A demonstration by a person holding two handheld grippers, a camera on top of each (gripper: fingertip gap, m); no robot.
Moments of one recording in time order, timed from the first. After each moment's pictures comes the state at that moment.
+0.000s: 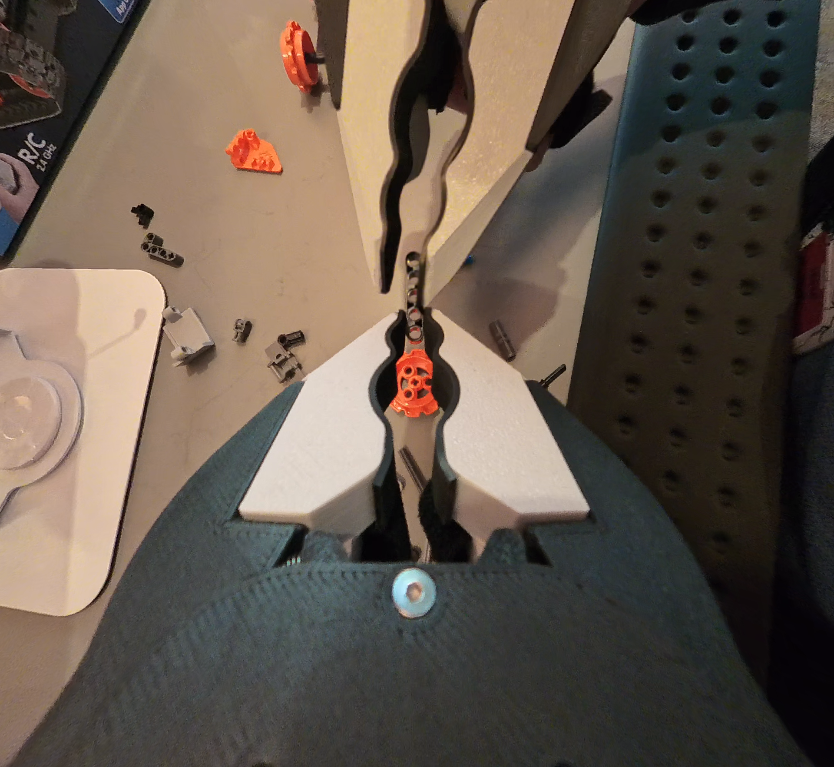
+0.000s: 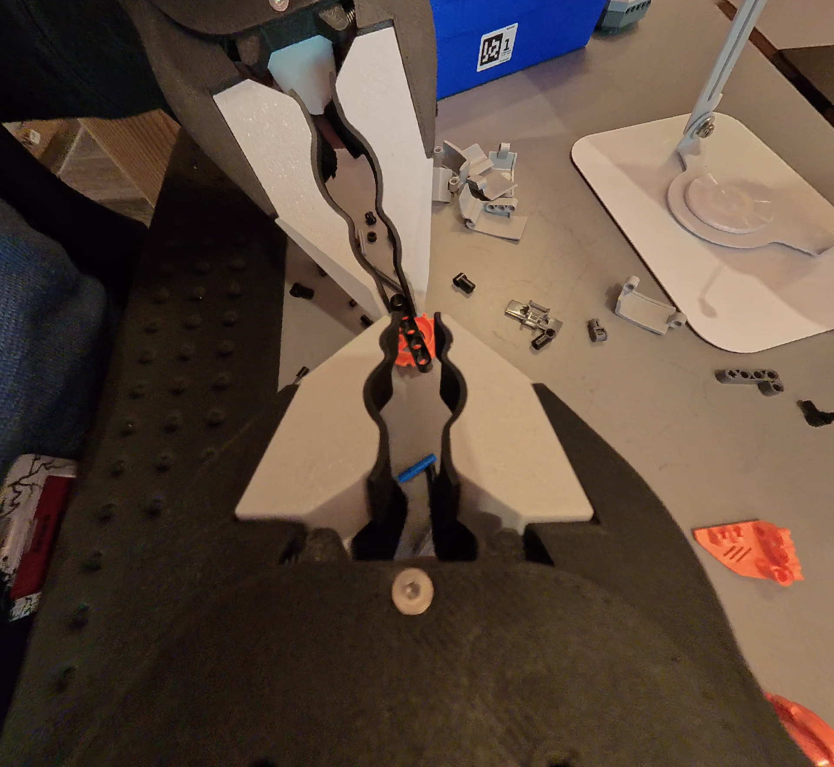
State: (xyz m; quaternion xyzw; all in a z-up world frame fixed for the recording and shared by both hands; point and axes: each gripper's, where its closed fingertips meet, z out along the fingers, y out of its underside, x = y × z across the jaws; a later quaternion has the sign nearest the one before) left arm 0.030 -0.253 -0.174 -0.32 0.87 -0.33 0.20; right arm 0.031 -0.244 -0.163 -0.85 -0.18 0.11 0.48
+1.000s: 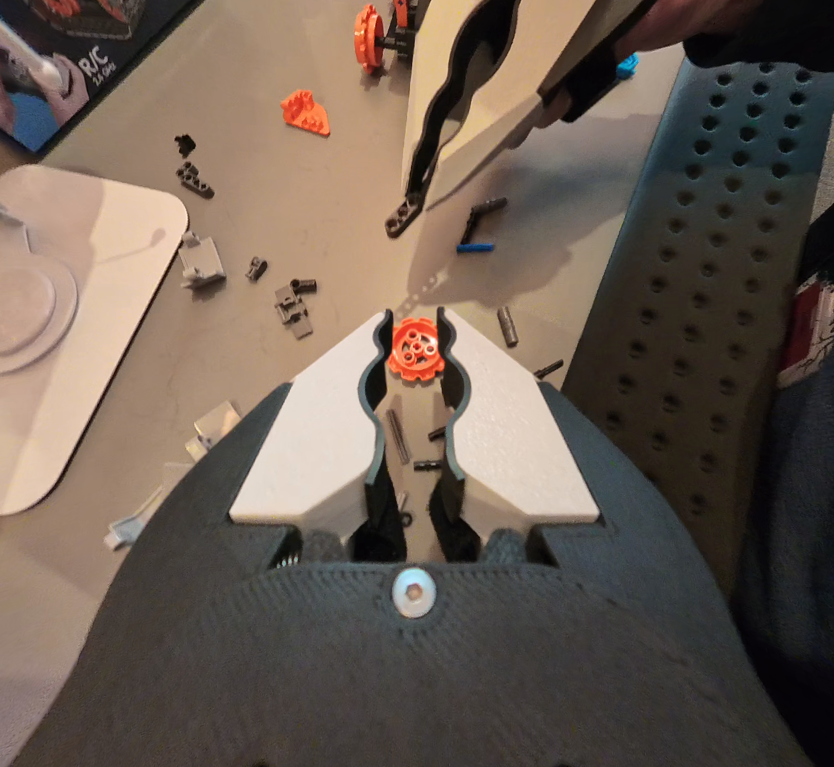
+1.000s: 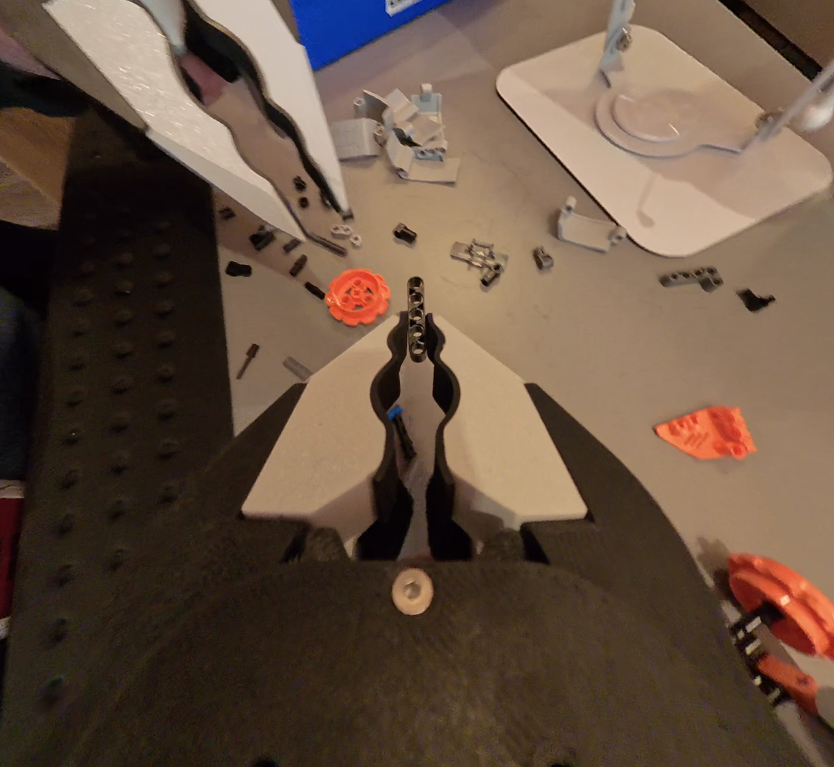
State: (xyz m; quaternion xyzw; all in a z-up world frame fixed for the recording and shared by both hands) left arm 0.016 -0.230 -0.174 -0.41 0.81 -0.36 0.21; right arm 0.063 -0.255 -0.178 -0.88 -0.10 0.07 0.46
